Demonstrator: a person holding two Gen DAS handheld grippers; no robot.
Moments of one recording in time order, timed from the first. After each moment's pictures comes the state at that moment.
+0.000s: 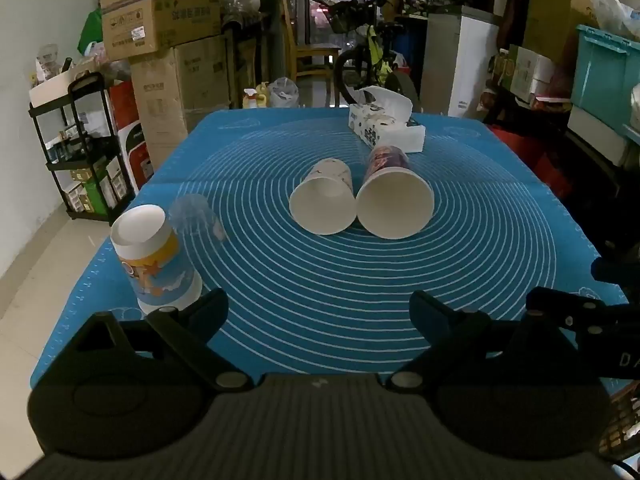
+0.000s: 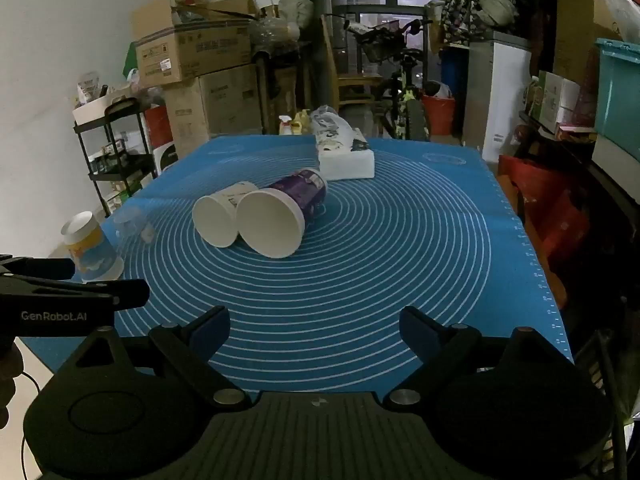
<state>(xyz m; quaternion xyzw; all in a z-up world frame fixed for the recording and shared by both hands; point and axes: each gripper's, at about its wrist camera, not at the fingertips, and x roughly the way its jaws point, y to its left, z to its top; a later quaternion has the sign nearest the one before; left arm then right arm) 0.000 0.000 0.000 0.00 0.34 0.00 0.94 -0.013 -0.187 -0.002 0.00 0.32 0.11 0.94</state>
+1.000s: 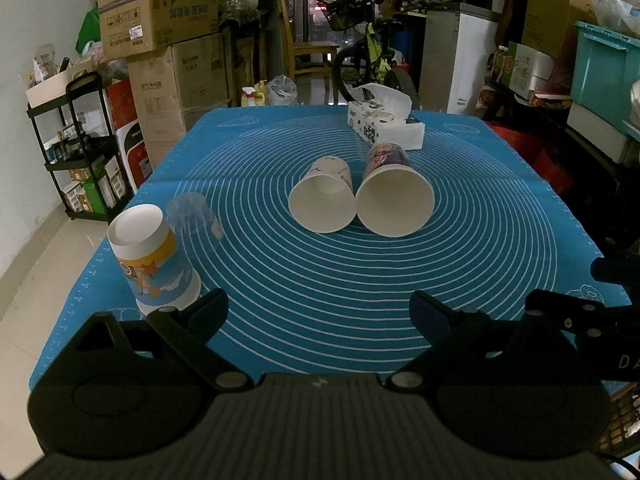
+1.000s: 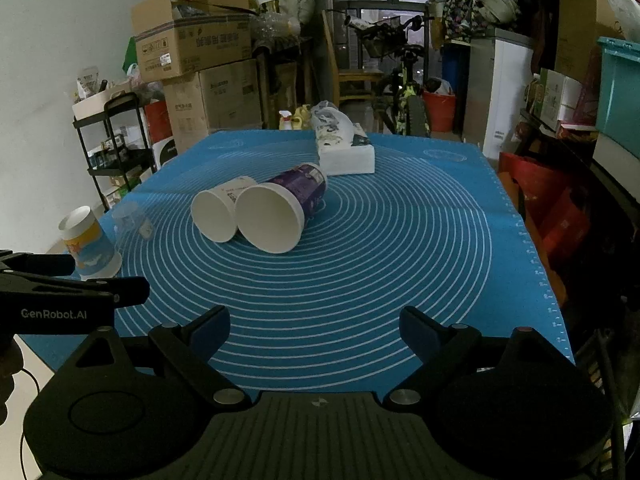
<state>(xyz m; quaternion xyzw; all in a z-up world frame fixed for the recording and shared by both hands) 0.005 -0.001 -0.002 0.01 0.34 0.00 0.94 -0.012 -0.186 -0.004 0.00 0.33 0.11 0.94</state>
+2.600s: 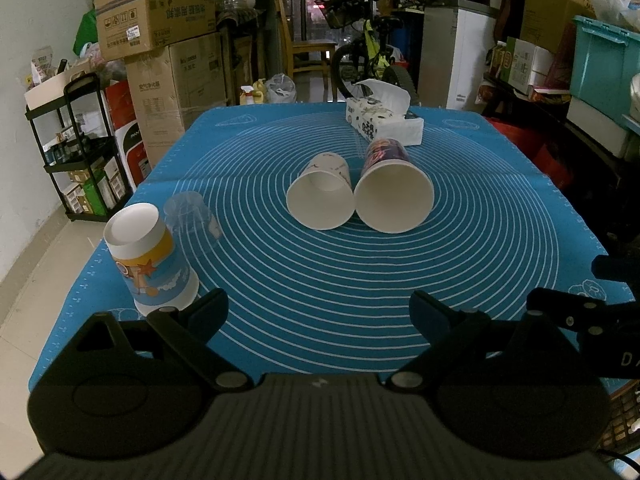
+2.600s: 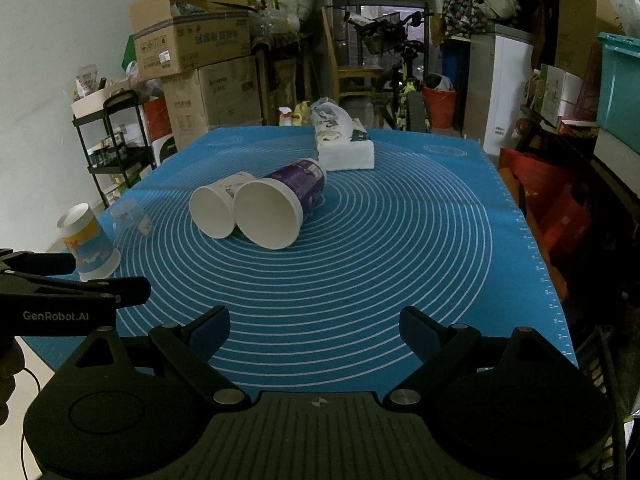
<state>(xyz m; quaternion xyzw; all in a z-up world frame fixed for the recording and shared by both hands) 0.003 -0.001 -0.001 0.01 0.34 0.00 0.94 -0.009 -0.185 -0.005 0.00 0.33 0.11 0.94</state>
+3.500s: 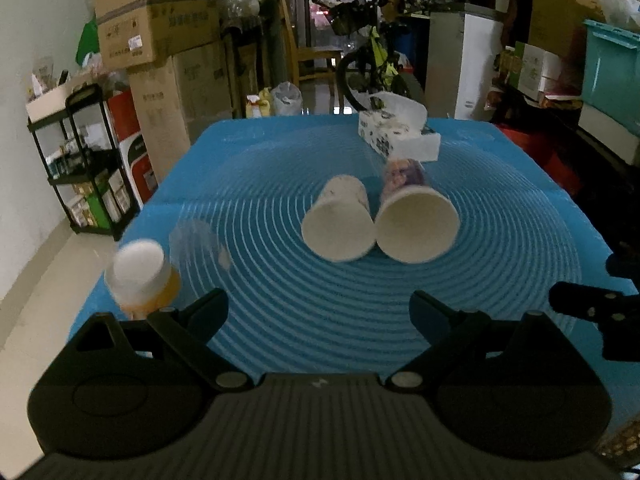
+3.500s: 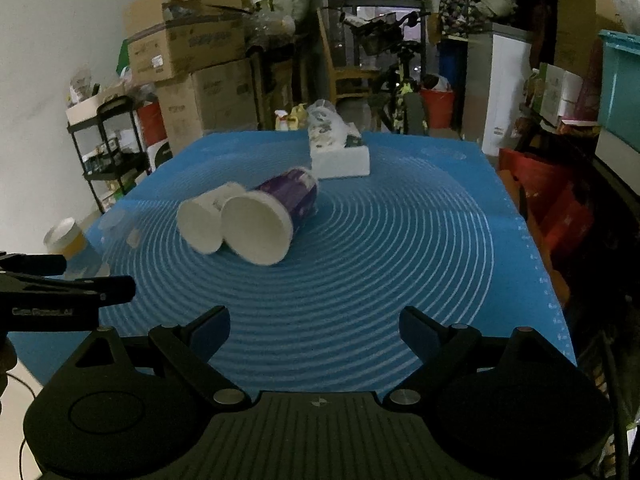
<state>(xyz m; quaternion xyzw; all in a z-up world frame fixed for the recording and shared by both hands) 0.034 0.009 -0.002 0.03 0.33 0.01 0.94 0.009 -0.186 -0.017 0.01 0.32 0.11 0.94</state>
